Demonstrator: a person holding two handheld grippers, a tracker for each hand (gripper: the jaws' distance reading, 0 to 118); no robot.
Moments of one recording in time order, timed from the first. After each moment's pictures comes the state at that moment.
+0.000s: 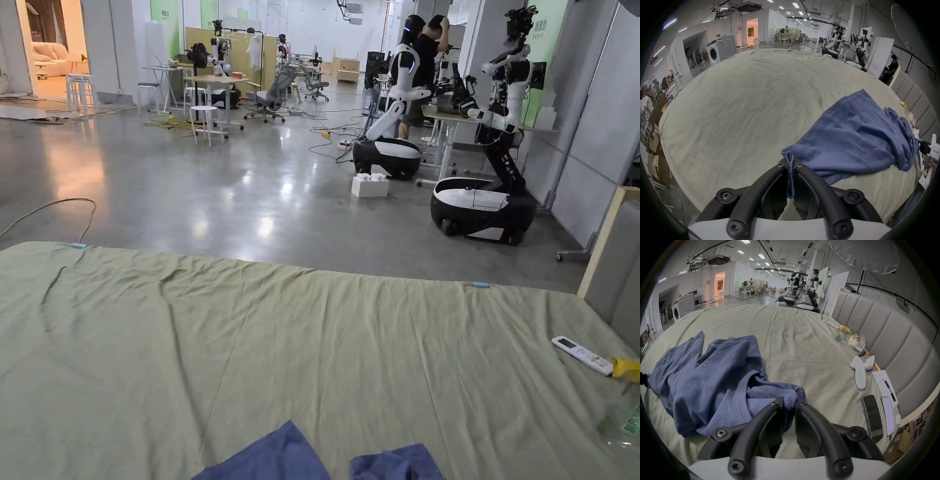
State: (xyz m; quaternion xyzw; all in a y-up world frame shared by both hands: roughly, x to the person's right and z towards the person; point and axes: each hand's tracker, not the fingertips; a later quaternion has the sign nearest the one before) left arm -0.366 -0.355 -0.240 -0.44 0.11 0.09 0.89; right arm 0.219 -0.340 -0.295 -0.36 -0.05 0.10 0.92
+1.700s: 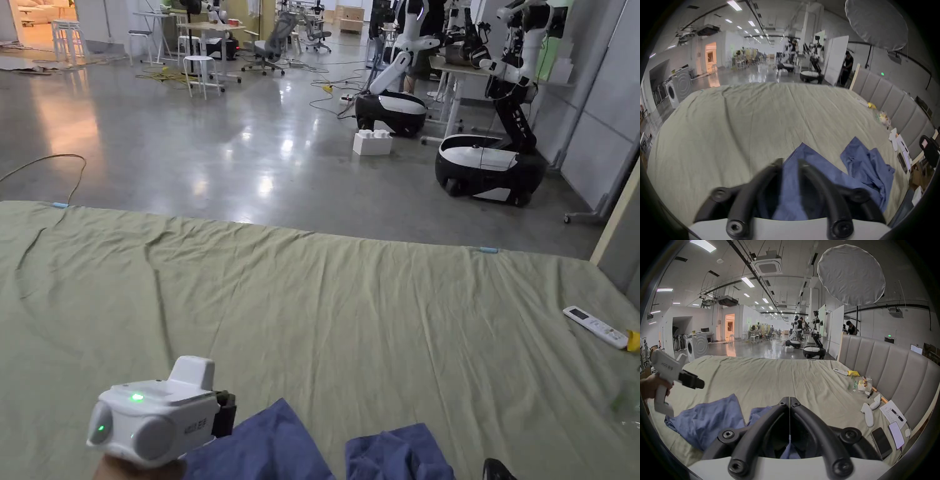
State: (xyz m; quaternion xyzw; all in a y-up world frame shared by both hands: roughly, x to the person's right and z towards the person) left arm -0.235 -0.285 -0.462 -0.36 -0.08 0.02 0.93; right arm 0.139 -0.242 -0.287 -0.14 -0.01 0.06 0.99
